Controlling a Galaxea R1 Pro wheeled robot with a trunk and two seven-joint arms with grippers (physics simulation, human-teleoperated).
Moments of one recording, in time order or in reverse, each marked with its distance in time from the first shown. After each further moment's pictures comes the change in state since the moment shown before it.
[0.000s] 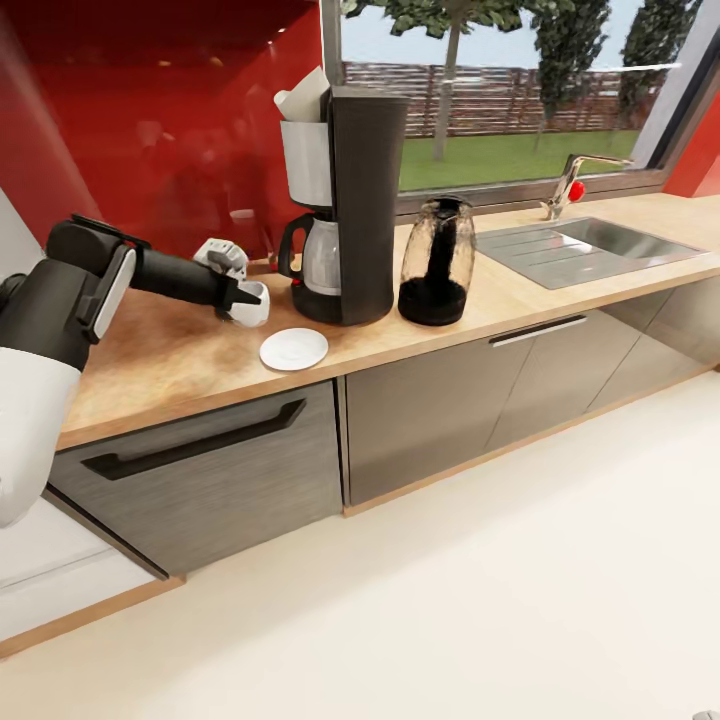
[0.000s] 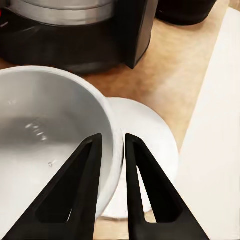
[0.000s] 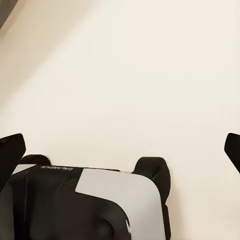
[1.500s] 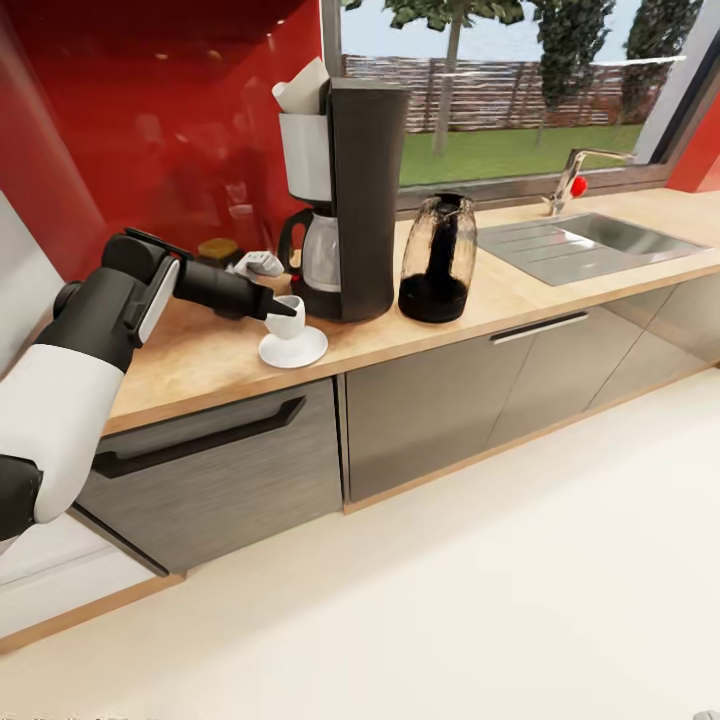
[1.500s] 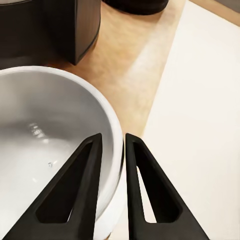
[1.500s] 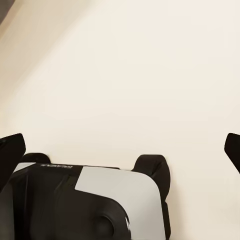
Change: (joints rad) left arm 0.000 -0.109 0.000 0.082 -0.007 -0.007 -0.047; right arm 0.000 -0.001 0.000 0.000 0.000 0.000 0.003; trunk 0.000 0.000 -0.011
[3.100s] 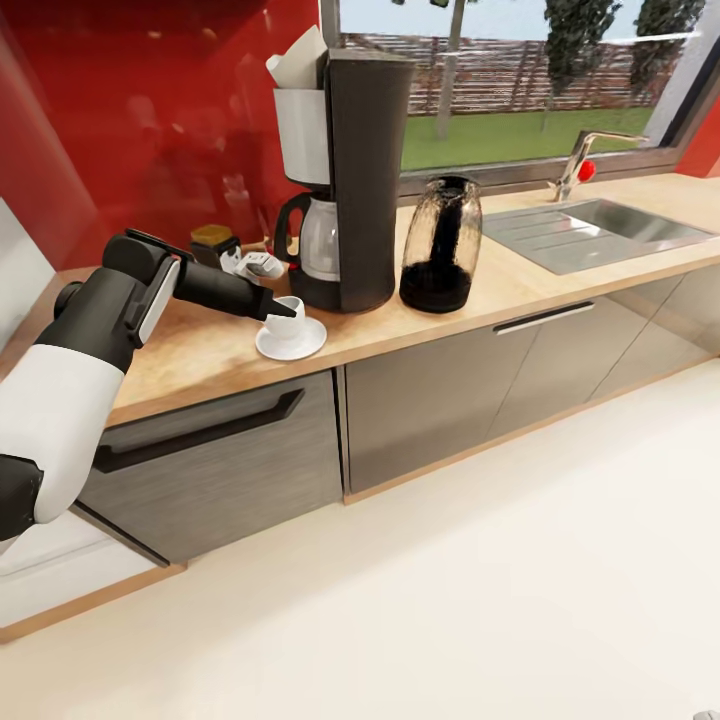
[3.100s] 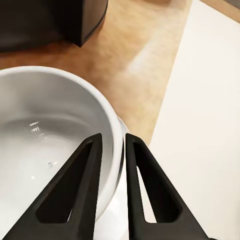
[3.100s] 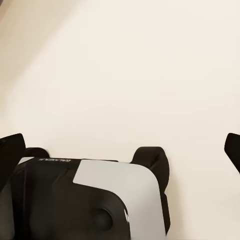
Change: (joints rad) left arm 0.000 0.000 0.000 0.006 0.000 0.000 0.000; right arm 0.000 0.000 0.000 0.000 0.000 0.001 0.000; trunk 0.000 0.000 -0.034
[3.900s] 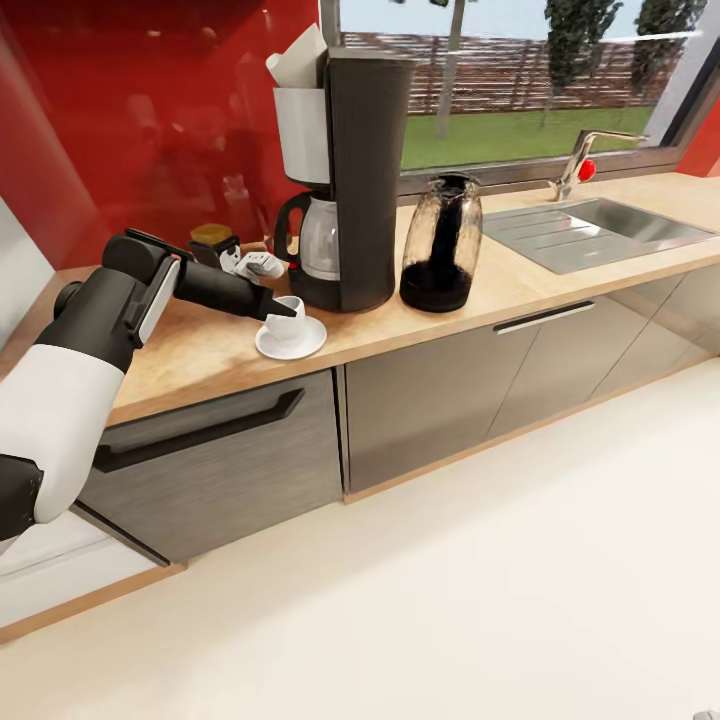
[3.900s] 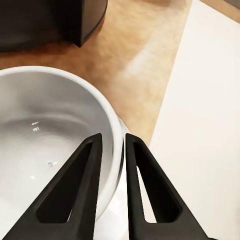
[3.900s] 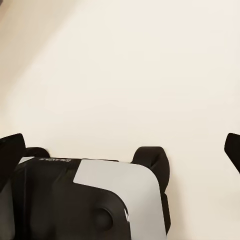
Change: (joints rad) left arm 0.000 0.000 0.000 -0.002 0.001 0.000 0.000; right arm 0.000 0.000 0.000 0.000 0.000 0.000 0.002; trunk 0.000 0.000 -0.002
